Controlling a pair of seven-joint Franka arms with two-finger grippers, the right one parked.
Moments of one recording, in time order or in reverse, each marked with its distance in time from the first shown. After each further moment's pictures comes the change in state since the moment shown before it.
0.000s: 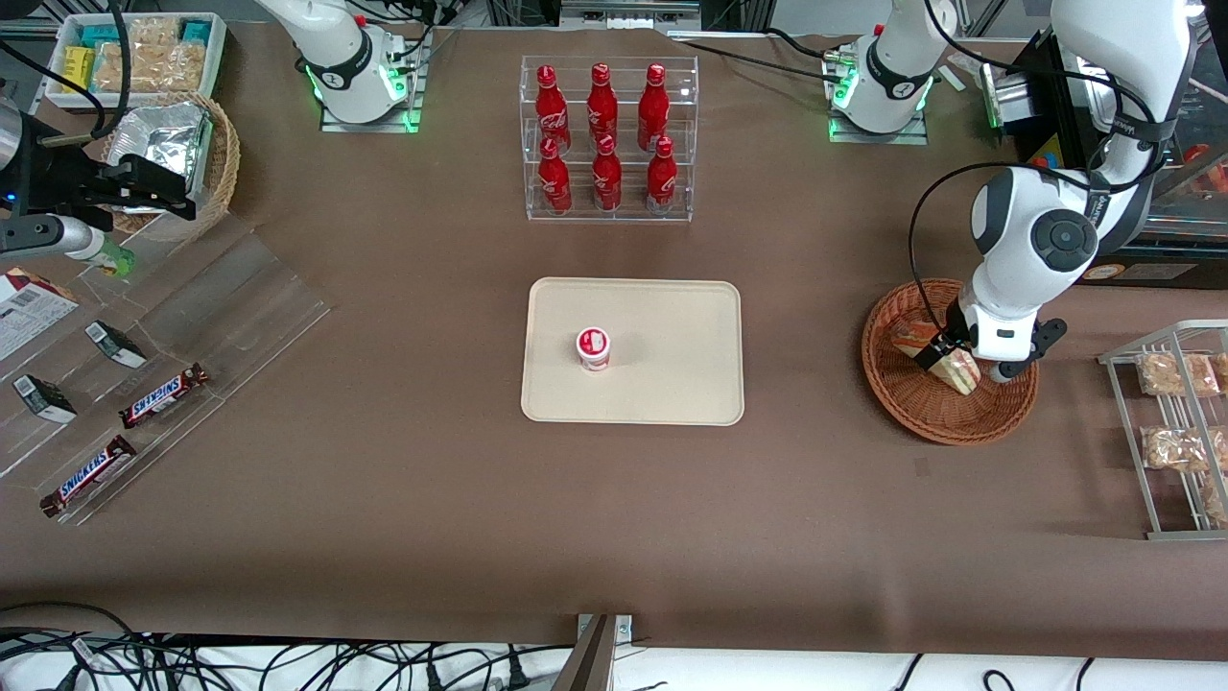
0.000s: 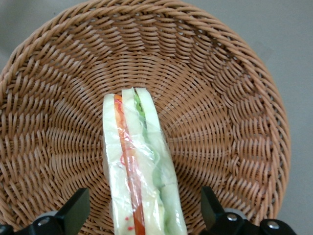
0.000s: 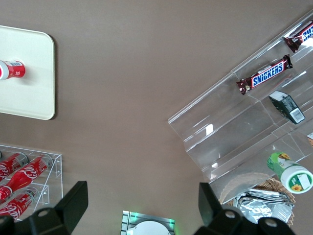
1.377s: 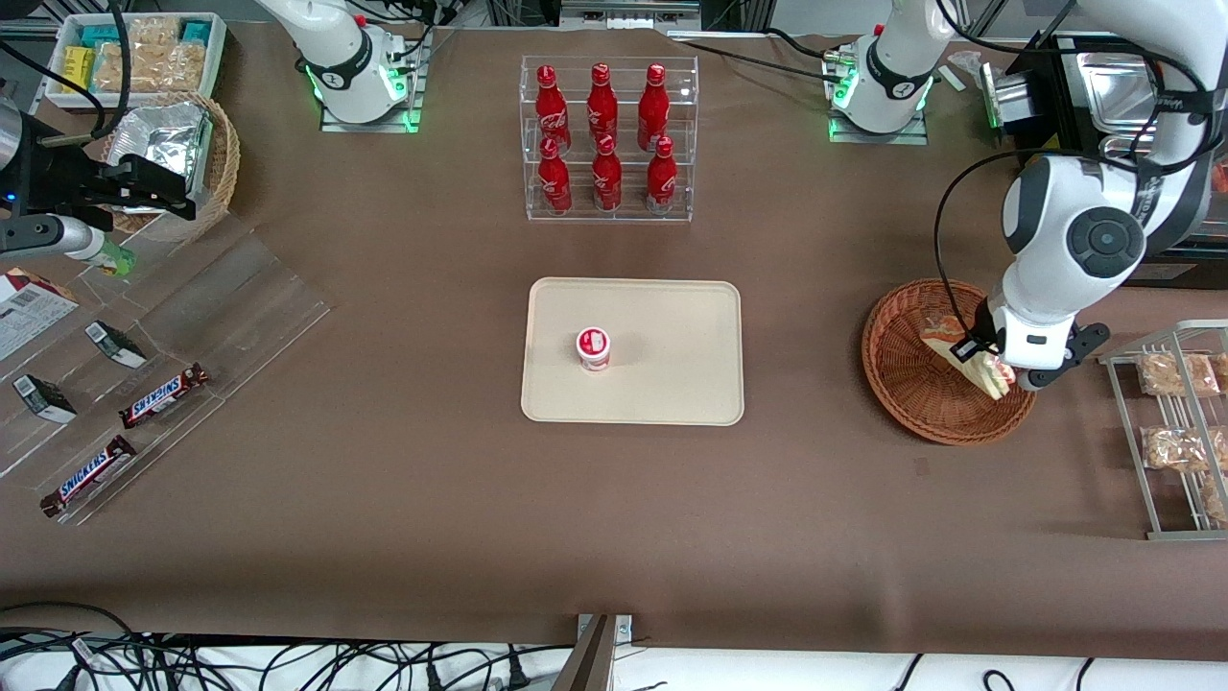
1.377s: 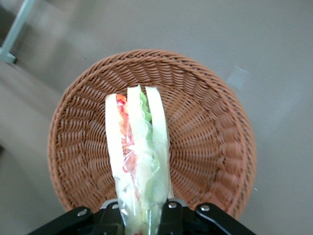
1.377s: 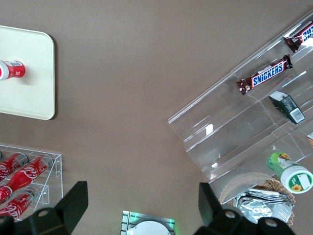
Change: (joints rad) arm 0.003 -0.063 -0.038 0.210 0.038 -0.344 0.049
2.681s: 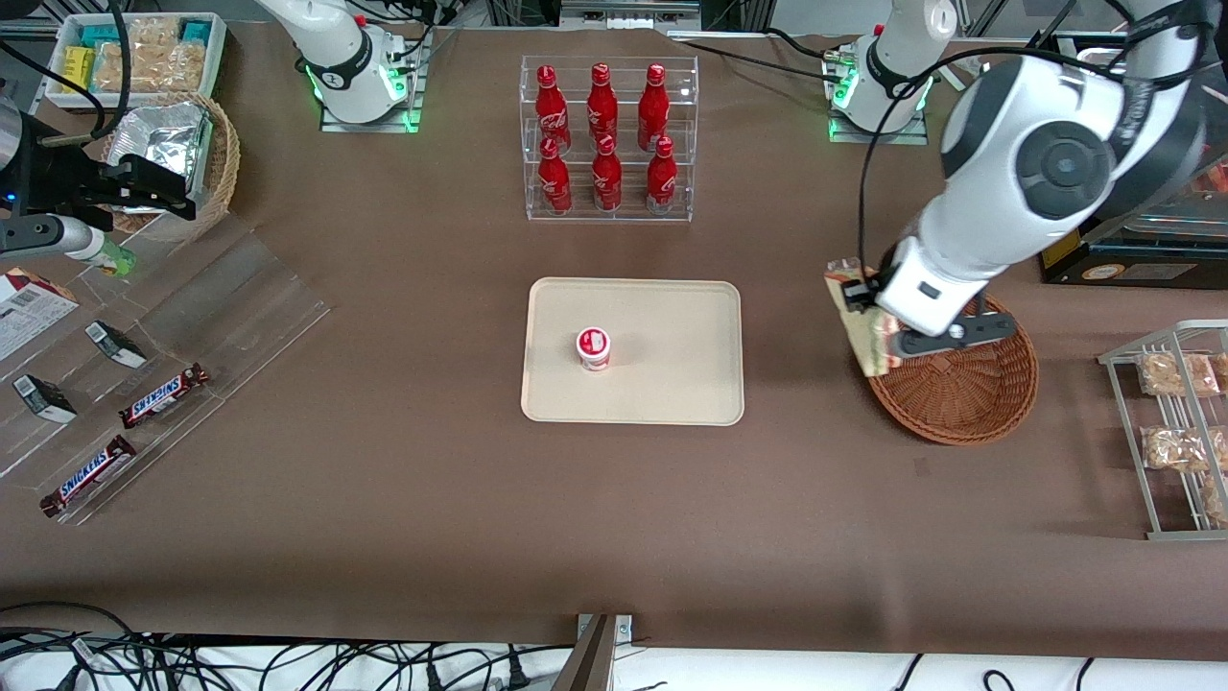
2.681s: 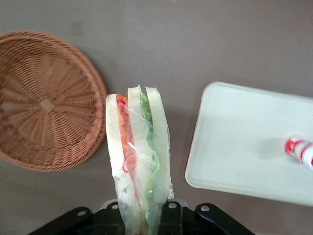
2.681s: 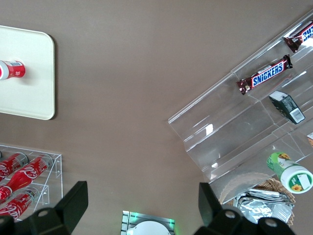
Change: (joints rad) arm -0.038 0.045 -0.327 0.402 -0.164 -0.429 0.269
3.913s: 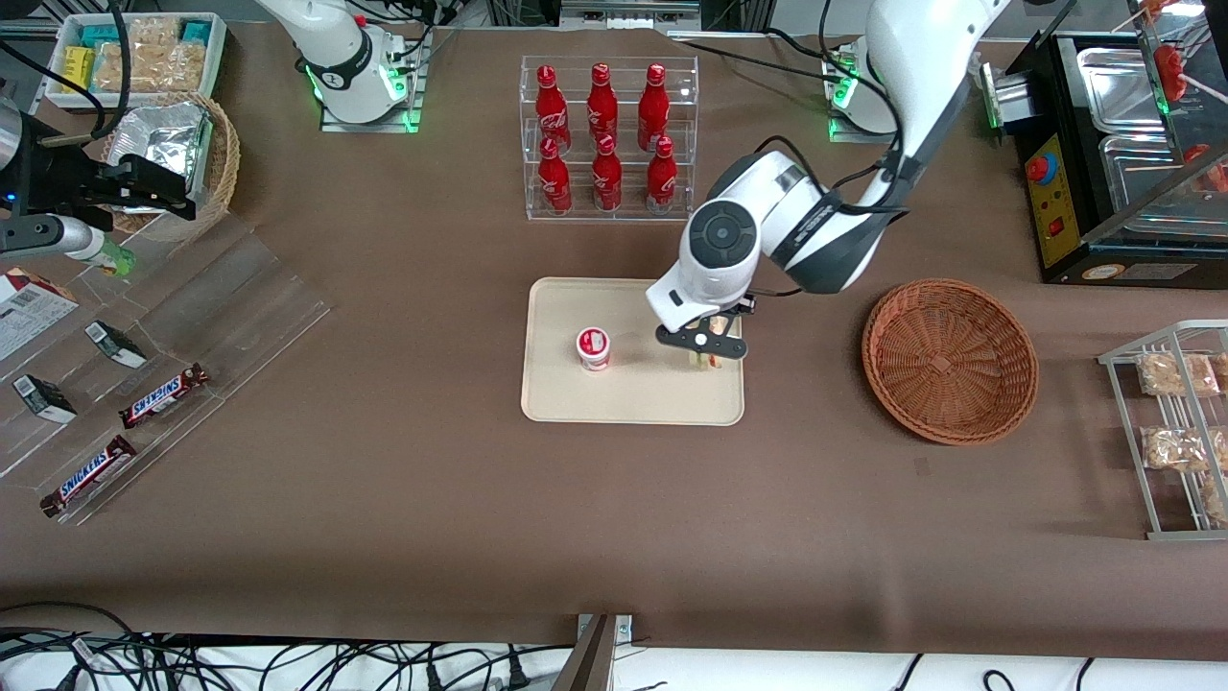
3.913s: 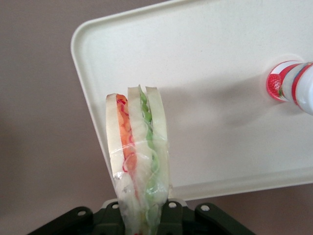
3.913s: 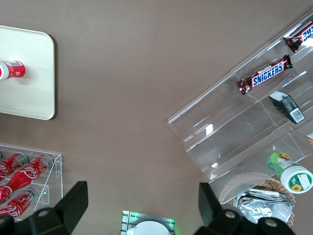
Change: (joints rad) arm -0.297 0.347 -0.015 0.010 0.190 0.227 -0.082
